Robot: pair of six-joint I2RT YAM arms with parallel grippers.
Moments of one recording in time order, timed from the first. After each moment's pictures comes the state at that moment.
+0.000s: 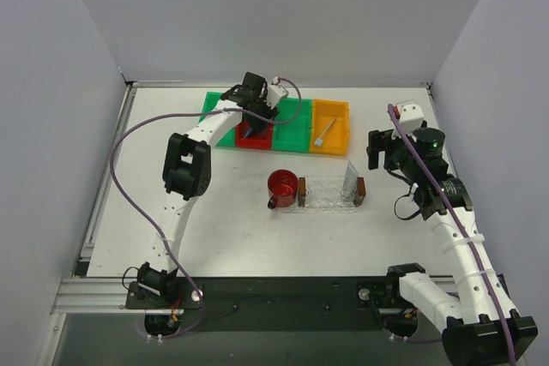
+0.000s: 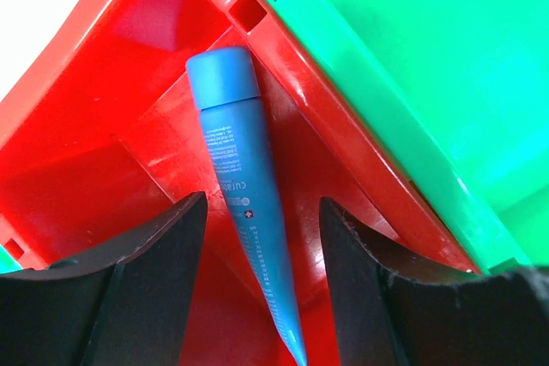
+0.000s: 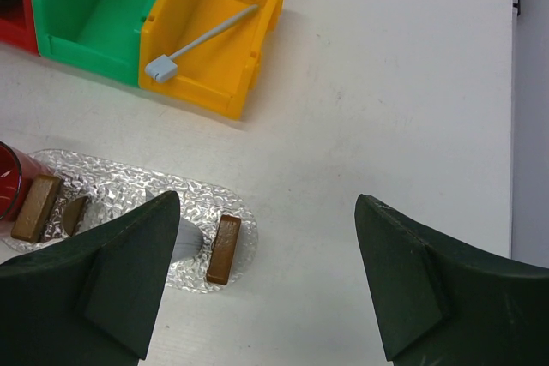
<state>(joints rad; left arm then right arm) -0.43 2.48 2.21 -0.64 0.05 0.40 0.14 0.91 0.92 -0.43 -0.01 -0.11</state>
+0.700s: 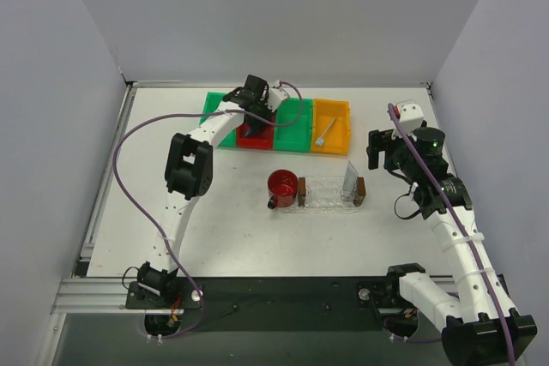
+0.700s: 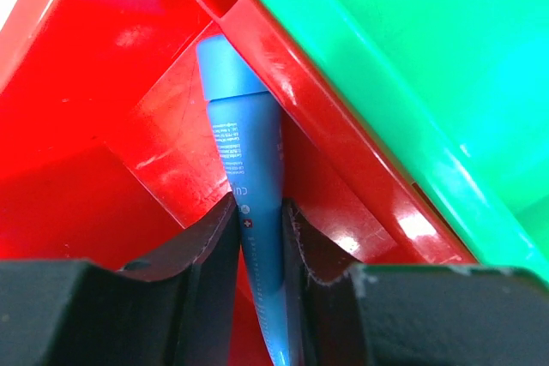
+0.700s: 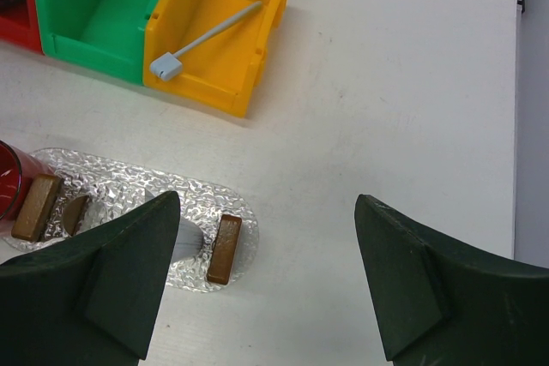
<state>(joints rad) -0.44 2.50 2.22 -0.65 0.03 0.42 0.13 0.91 0.92 -0.43 -0.02 -0.11</state>
